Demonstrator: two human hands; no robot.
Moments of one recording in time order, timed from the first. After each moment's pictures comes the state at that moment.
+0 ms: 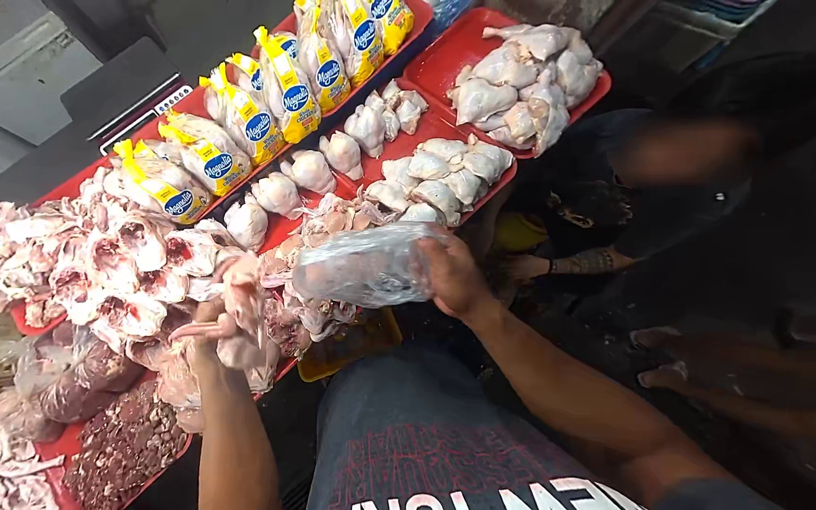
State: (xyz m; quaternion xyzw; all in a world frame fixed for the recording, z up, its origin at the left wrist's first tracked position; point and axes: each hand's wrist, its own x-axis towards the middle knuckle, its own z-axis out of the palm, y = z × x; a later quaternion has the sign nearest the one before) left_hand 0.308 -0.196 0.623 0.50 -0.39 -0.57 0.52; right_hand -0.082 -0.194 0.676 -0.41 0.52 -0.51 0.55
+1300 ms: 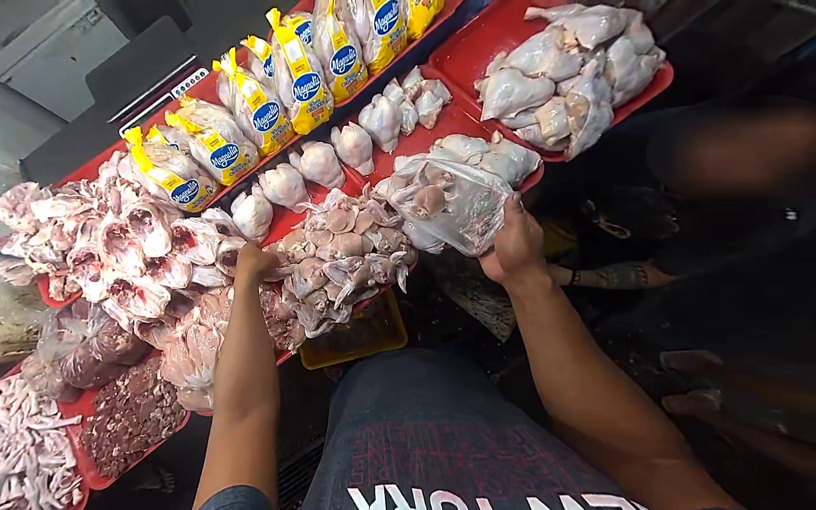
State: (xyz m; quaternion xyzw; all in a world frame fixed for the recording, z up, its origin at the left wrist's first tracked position) left_hand 0.255 -0.320 0.567 0.81 -0.47 -0.34 0.02; right_hand -0.187 -0.252 0.634 -0.23 0.53 -0.61 0.54
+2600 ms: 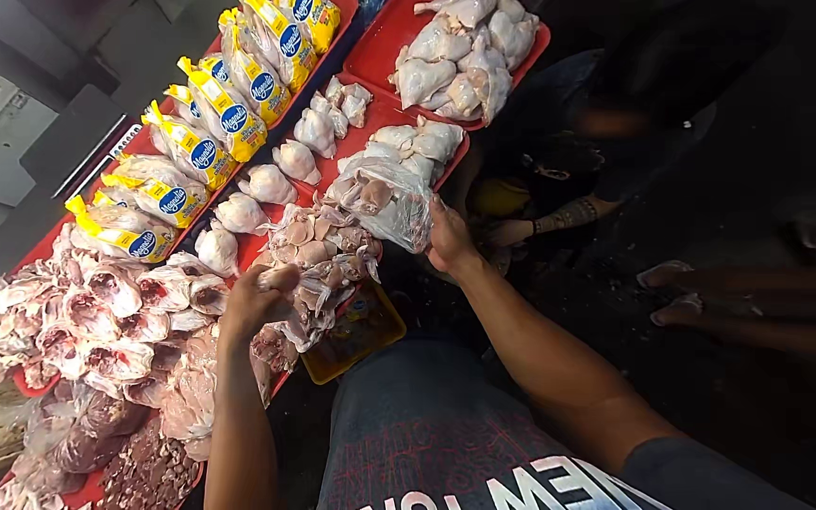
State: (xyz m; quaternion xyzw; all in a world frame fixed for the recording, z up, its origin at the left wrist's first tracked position) left_hand 0.186 -0.257 0.658 0.61 -0.64 -0.45 0.14; right_hand -0.175 -0.214 0.610 -0.22 0.59 -0.55 0.54
